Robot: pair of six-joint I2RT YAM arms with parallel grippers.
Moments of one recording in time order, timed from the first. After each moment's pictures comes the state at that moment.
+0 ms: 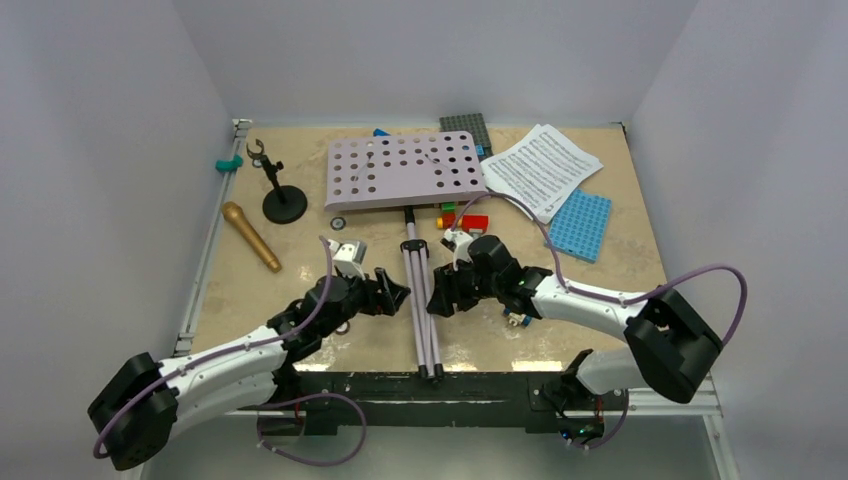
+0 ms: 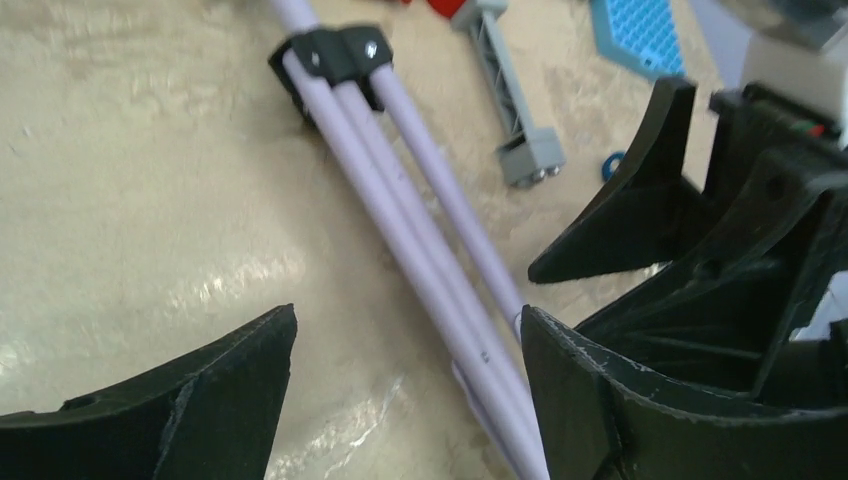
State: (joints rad) left arm -0.83 0.84 0.26 0.27 -0.17 -0.63; right arm 0.79 1.33 0.63 -0.01 -0.32 0.44
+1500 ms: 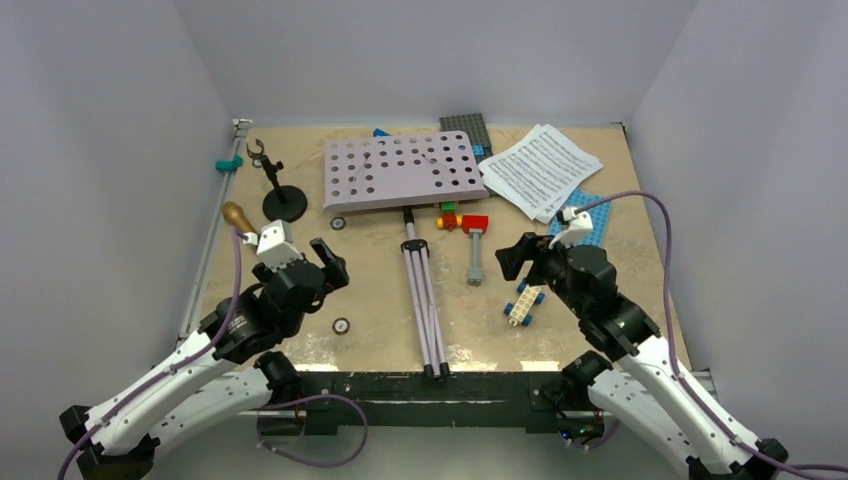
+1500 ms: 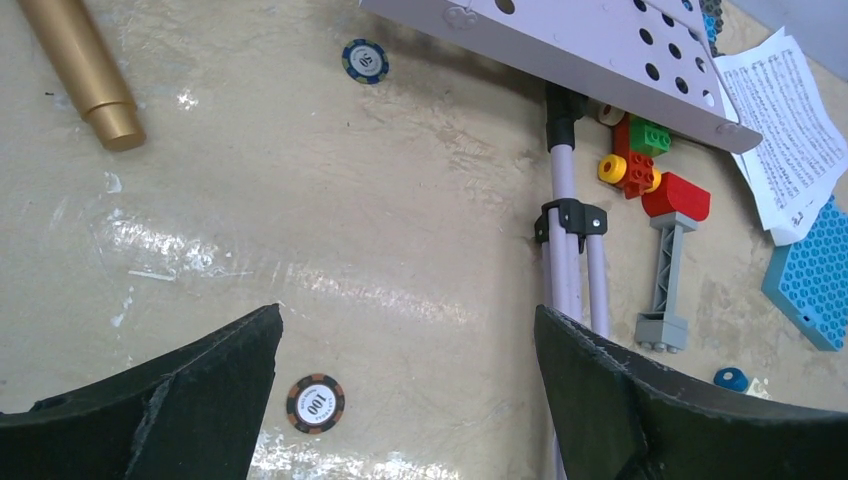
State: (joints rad) left arm -0.85 0.62 0.74 -0.81 -0.75 -0.97; right arm 0.58 0.59 0.61 -0.34 0.14 0.49
